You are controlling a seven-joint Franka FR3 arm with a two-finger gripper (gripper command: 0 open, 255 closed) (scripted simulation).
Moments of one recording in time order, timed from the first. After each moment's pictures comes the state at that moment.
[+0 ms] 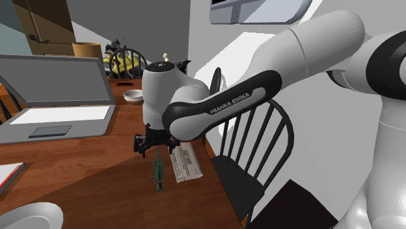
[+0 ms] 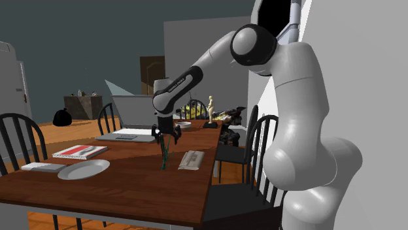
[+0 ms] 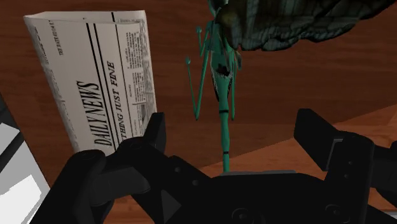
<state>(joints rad) 0.10 0.31 0.51 -1.88 -0.38 2.26 1.14</state>
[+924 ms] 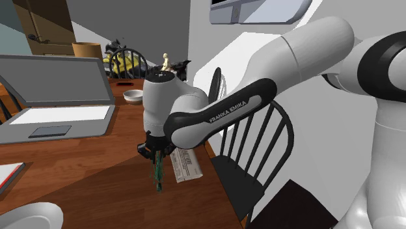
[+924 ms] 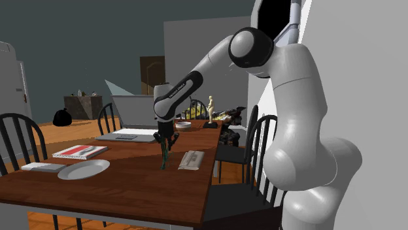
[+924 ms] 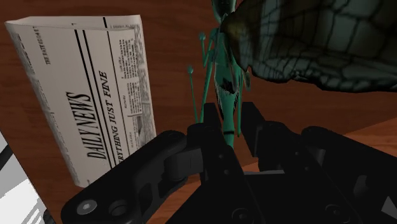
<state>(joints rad) 0.11 0.34 0.49 -1.90 -0.42 2.31 1.16</state>
